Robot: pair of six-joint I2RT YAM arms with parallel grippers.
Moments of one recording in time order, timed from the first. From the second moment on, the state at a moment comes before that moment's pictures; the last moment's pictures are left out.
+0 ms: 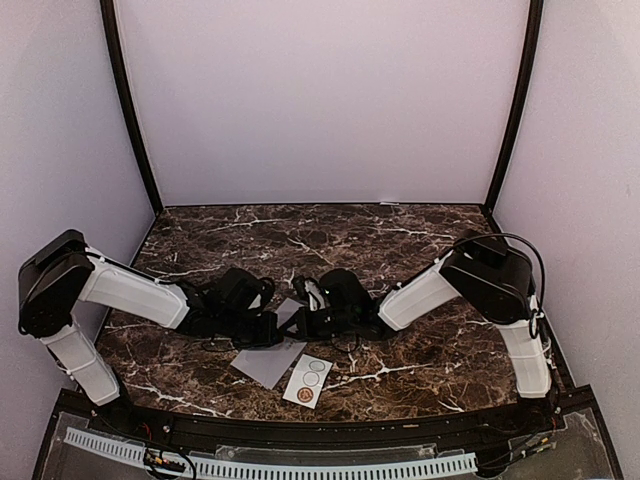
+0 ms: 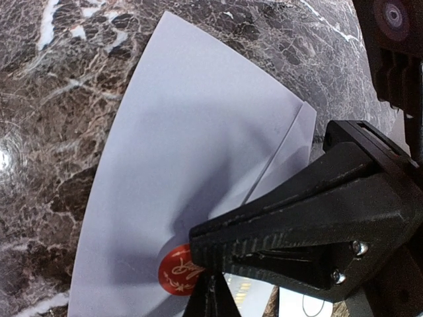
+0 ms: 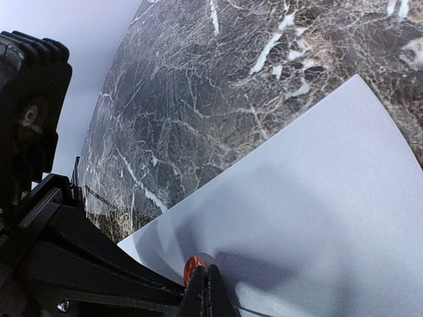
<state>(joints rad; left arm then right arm) -0.84 1.64 0.71 0.02 0.11 -0.81 1.00 2.22 1.17 0.50 -0.39 0.79</state>
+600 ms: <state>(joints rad) -0.84 1.61 0.61 0.14 0.15 -0.84 0.98 2.08 1.17 0.31 -0.30 0.70</state>
